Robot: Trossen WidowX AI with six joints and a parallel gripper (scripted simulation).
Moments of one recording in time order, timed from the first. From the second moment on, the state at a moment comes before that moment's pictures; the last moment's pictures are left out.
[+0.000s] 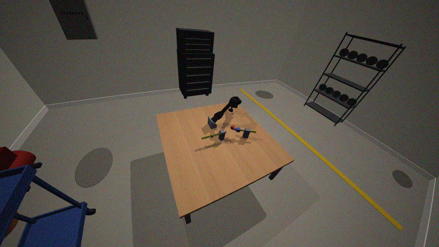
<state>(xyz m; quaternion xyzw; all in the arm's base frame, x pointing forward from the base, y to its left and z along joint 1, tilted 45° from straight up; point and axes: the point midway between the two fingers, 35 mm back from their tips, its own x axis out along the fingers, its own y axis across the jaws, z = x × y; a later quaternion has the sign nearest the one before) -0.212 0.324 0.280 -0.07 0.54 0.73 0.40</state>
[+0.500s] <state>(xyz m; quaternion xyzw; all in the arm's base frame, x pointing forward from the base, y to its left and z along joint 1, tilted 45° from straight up) -0.095 0.351 0.314 0.03 0.51 0.68 0.52</state>
